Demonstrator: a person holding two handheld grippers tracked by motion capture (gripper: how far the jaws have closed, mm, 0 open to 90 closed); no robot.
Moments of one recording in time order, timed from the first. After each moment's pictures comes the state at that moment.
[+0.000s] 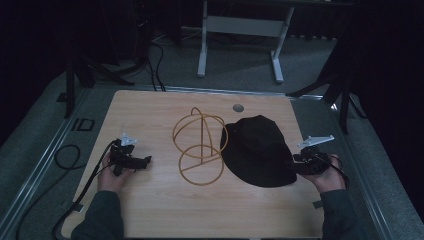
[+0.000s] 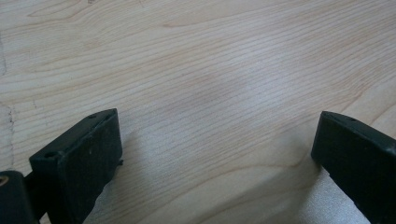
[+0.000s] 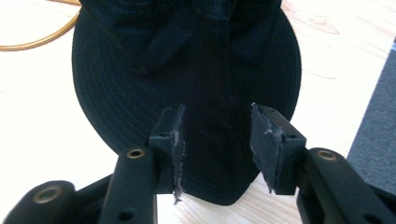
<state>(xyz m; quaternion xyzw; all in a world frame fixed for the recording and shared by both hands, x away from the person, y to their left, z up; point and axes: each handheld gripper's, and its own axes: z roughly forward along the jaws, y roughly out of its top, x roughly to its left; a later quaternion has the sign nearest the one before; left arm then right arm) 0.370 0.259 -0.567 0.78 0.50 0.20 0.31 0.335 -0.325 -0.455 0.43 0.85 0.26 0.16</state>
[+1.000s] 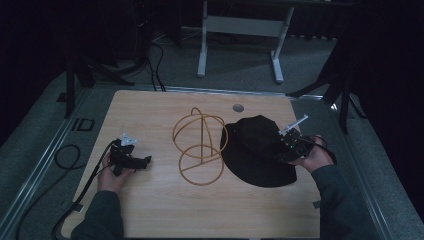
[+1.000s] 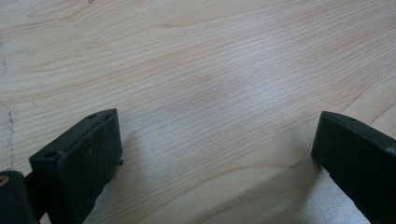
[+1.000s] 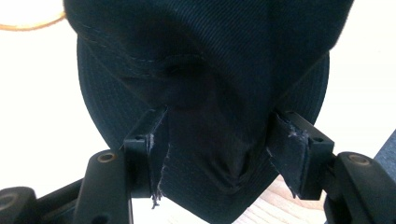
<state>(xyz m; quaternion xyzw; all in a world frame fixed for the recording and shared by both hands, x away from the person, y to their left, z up) 0.370 0.259 -0.567 0.78 0.50 0.20 0.31 0.386 -0.287 -0.442 0.39 0.90 0.17 0.10</state>
